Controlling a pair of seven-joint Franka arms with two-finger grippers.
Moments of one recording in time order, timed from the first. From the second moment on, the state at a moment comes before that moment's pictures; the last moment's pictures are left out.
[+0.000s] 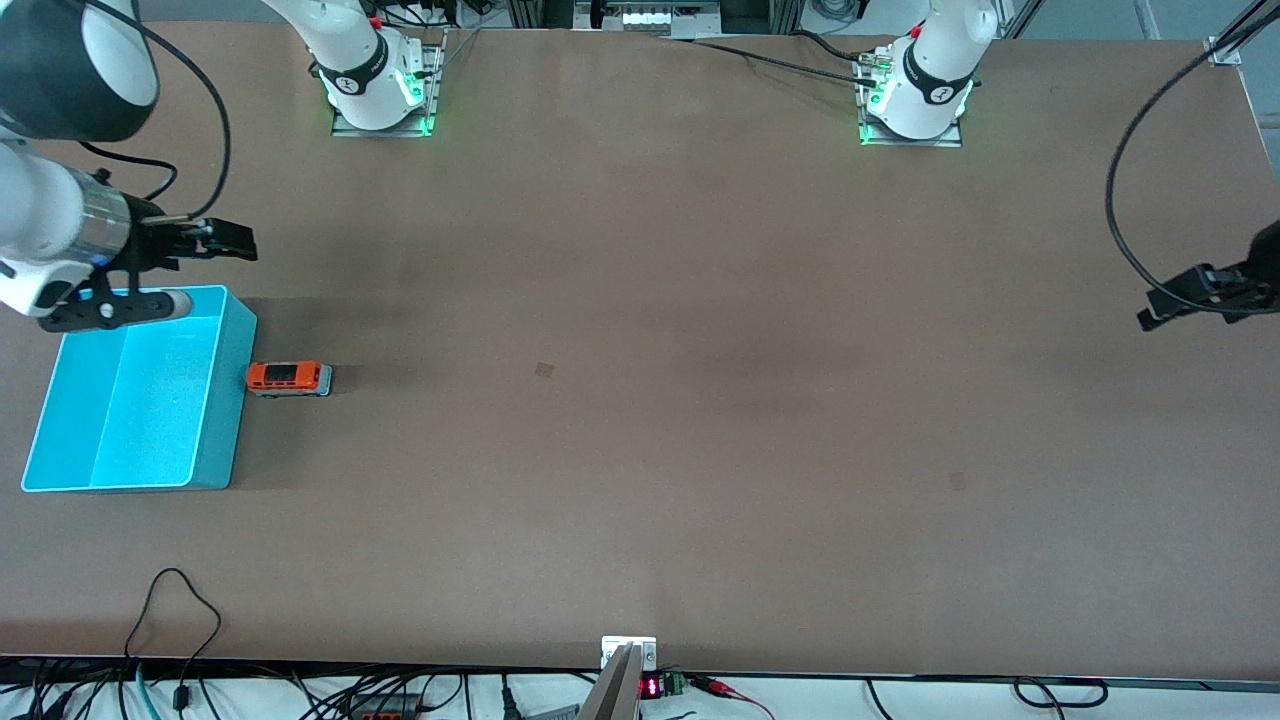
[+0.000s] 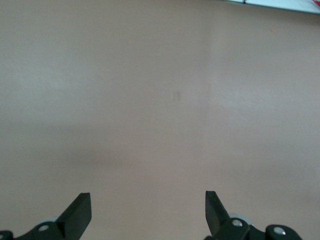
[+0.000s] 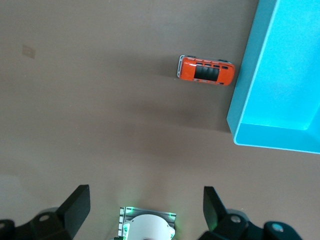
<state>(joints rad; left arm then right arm) 0.06 0.12 0.01 -1.52 -0.03 1.68 -0.04 0.06 0.18 0.01 -1.57 0.00 1.43 -0.10</state>
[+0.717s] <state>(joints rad) 0.09 0.10 -0.02 -1.54 -0.04 1.68 -0.06 -0.16 0.20 0.27 -1.86 -0.07 1.83 -0.68</state>
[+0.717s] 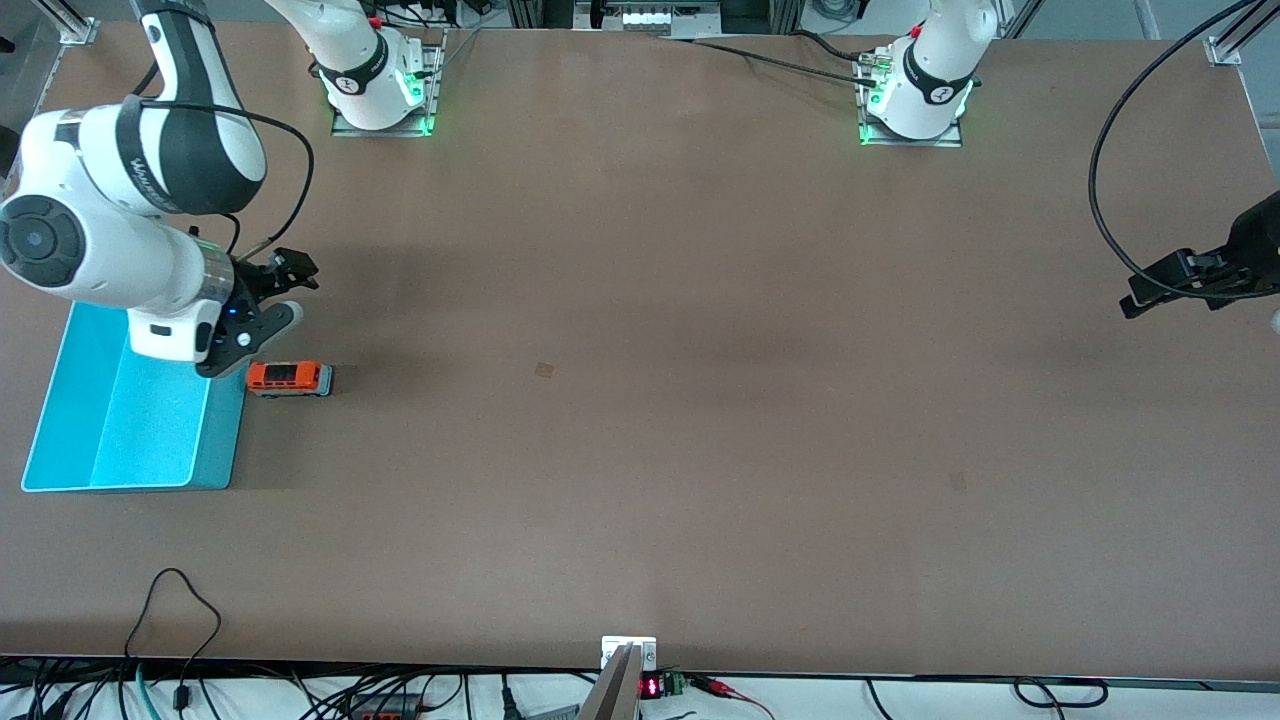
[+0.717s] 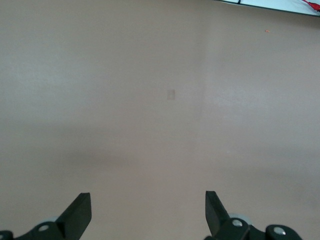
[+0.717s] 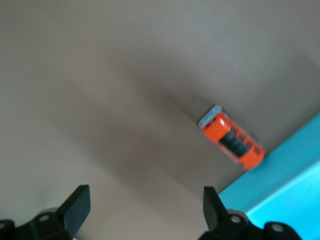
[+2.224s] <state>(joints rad) 0.09 0.08 -0.03 -1.54 -0.03 1.67 0.00 -0.38 0.39 0.31 -2.23 -0.26 2.68 -1.55</state>
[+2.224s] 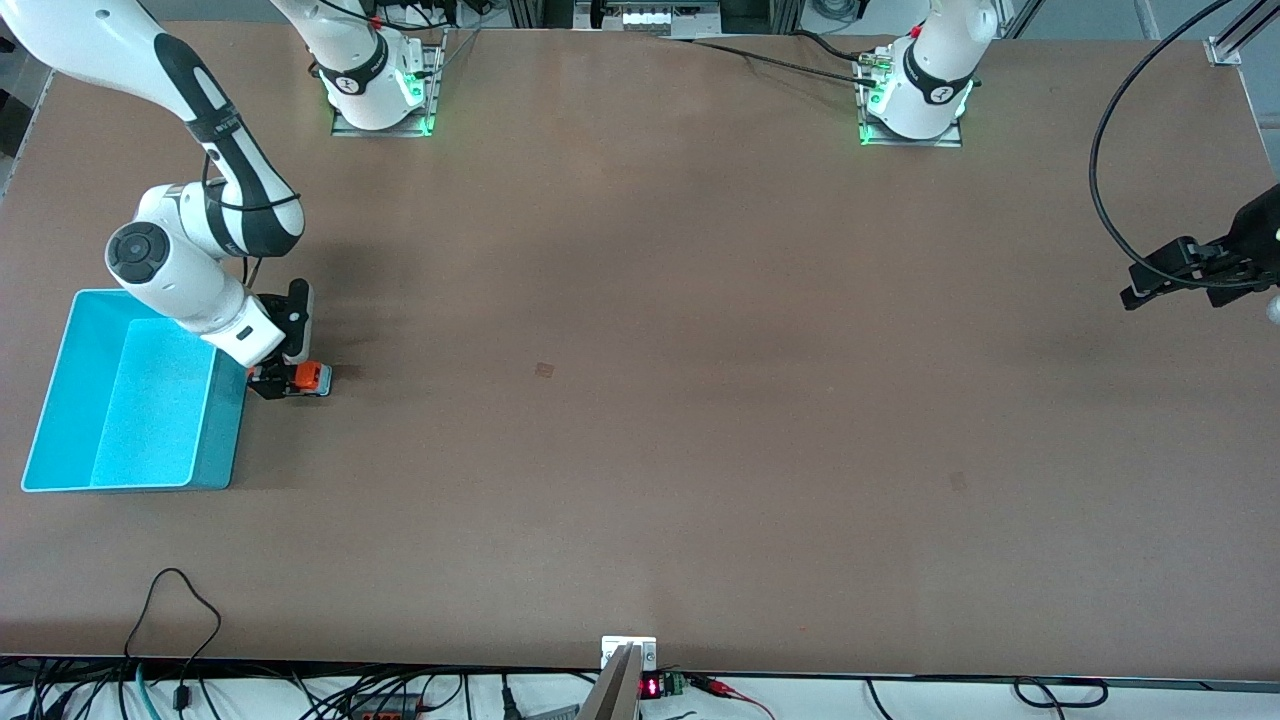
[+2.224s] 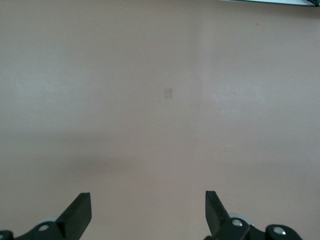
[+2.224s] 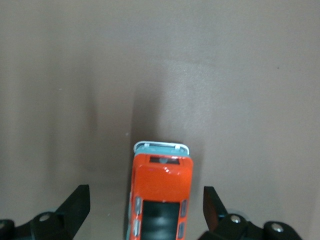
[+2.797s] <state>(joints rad) 0.09 0.06 -0.07 -1.54 -0.03 1.65 0.00 -0.40 0.47 0.30 -2.19 -0.27 2.74 -1.55</state>
